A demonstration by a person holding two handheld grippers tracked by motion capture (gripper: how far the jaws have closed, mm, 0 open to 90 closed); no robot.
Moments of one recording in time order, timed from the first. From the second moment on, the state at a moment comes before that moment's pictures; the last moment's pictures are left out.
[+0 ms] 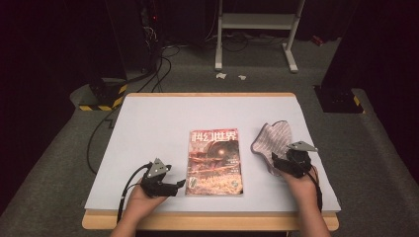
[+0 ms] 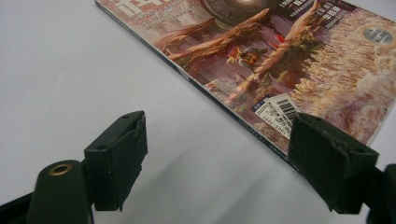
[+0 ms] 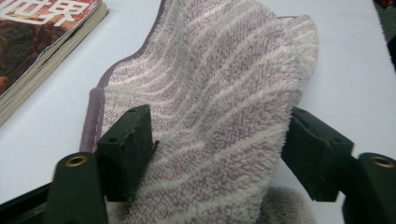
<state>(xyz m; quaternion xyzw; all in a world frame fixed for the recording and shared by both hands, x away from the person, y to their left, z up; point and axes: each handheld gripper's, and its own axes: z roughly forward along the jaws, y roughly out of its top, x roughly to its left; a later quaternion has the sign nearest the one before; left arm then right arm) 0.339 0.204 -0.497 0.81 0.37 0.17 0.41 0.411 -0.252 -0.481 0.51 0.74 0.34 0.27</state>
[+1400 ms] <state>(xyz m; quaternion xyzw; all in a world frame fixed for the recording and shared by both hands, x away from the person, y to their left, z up) 0.340 0.196 -0.500 0.82 0.37 0.15 0.41 0.379 -0.182 -0.456 0.43 0.78 0.40 0.19</state>
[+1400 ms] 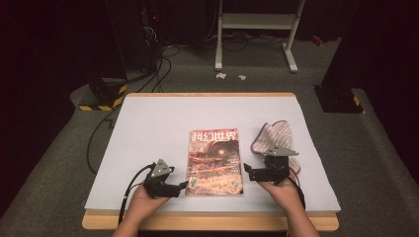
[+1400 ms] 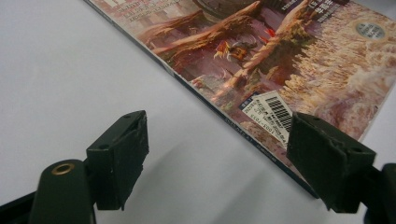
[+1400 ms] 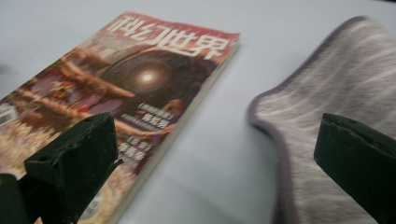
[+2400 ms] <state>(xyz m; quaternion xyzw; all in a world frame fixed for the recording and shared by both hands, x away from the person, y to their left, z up) 0.356 0.151 -0.503 0.83 0.40 0.12 0.37 0.365 -0.135 -0.500 0.42 0.82 0.37 0.13</state>
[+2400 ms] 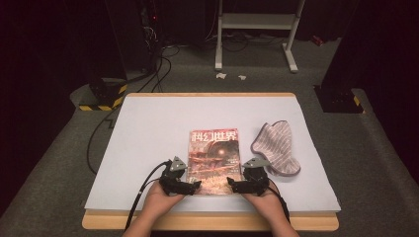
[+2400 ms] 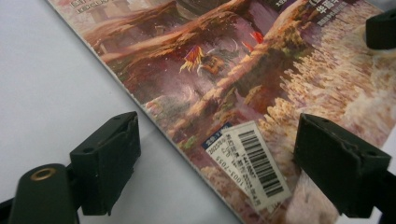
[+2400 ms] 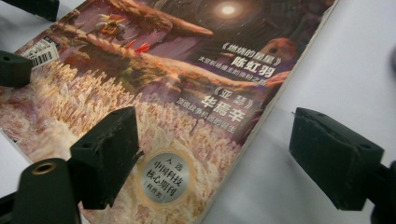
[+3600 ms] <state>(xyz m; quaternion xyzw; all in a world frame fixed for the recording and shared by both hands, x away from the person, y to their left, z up) 0.366 0.171 -0.505 0.78 0.47 0.14 0.39 0.358 -0.099 -0.502 0.42 0.82 0.37 0.11</state>
